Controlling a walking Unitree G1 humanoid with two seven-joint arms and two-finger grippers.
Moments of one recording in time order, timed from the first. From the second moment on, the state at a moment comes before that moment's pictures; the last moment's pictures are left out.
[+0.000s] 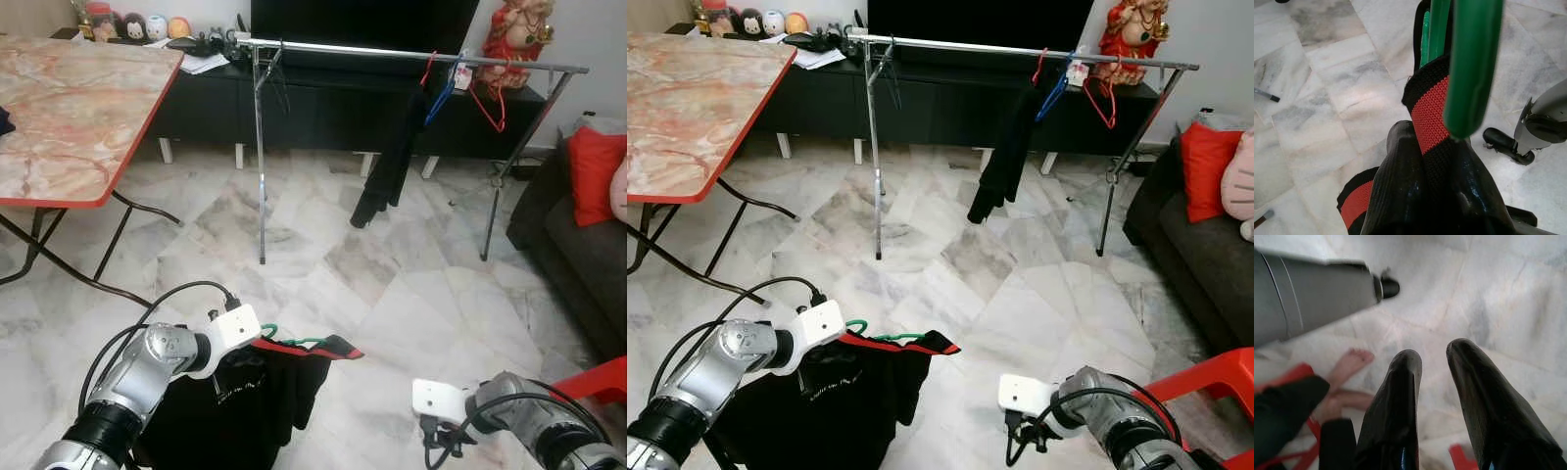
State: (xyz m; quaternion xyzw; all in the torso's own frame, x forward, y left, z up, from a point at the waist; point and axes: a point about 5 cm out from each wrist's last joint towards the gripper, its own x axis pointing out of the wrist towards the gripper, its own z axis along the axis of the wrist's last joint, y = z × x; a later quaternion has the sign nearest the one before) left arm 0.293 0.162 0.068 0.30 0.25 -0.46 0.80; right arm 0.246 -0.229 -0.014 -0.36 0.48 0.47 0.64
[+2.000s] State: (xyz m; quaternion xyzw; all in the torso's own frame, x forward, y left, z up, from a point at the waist) left arm 0.290 0.159 0.066 0.29 0.25 -0.47 0.79; right arm 0.263 -0.213 -0.003 -0.39 0.40 0.48 0.68
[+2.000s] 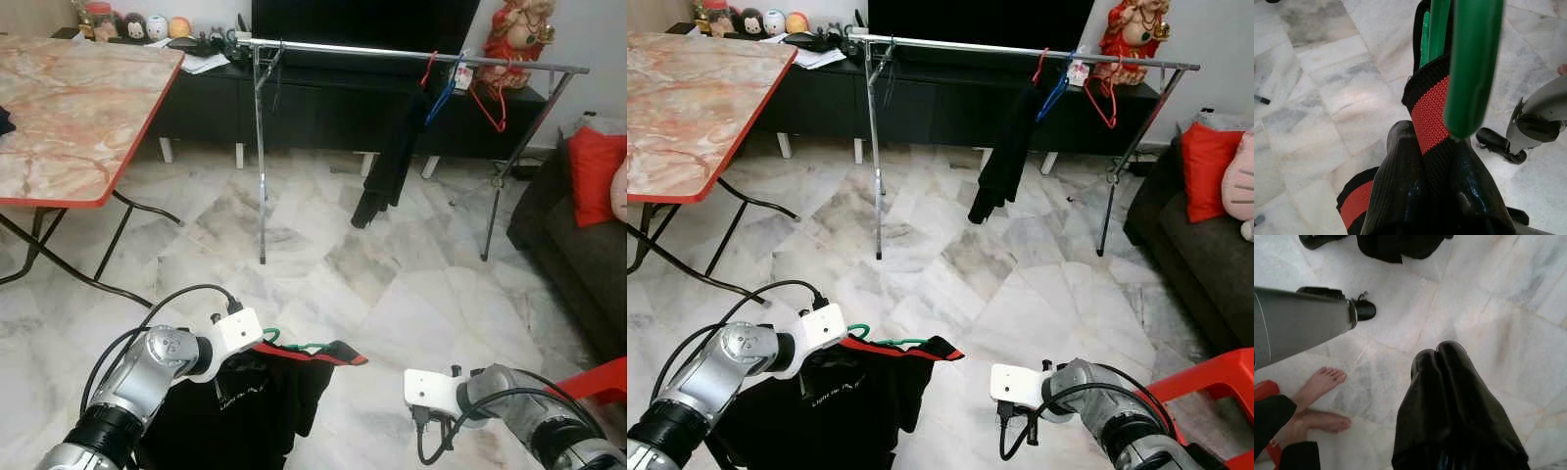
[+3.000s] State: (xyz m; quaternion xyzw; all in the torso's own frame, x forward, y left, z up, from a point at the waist) left arm 0.285 0.147 0.068 0.25 0.25 -0.51 0.78; right arm 0.287 -0.179 0.040 -0.49 0.21 0.54 0.66
